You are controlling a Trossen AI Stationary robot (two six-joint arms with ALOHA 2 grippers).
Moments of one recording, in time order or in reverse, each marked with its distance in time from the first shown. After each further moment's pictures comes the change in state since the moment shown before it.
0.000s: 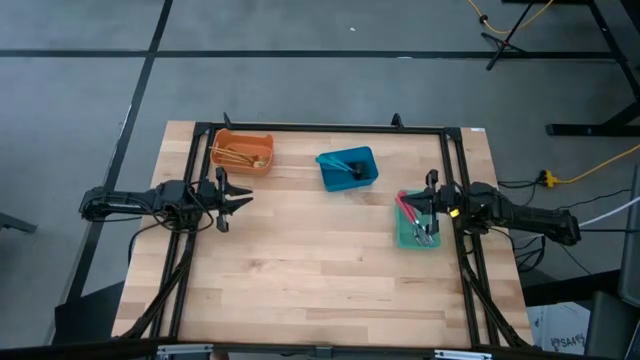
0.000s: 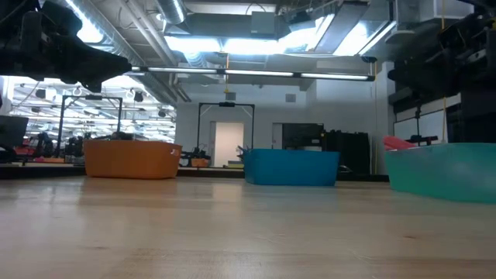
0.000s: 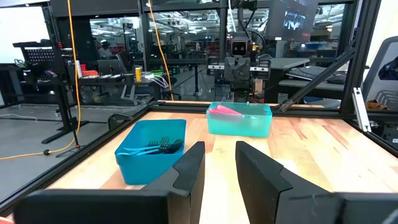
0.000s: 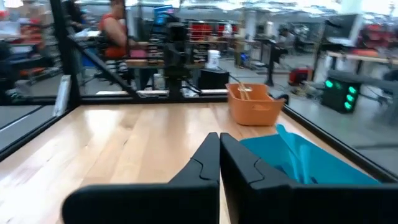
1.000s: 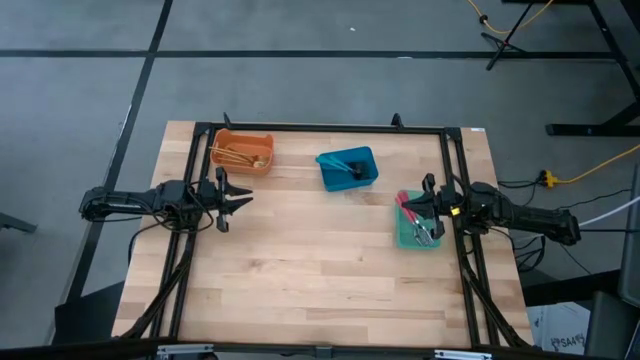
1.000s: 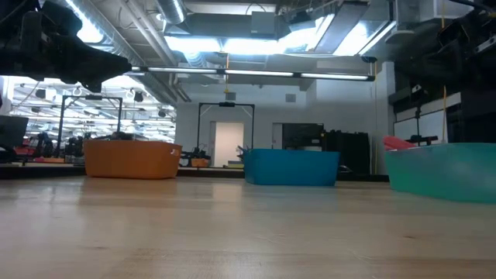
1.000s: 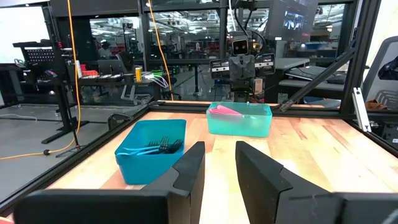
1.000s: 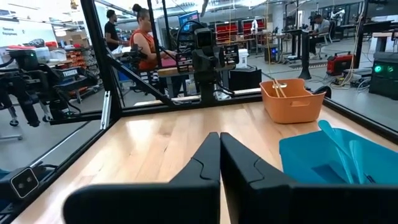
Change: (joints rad) left arm 0.000 0.000 0.000 0.000 0.000 0.000; right arm 0.001 0.000 0.000 0.019 -0.112 0.151
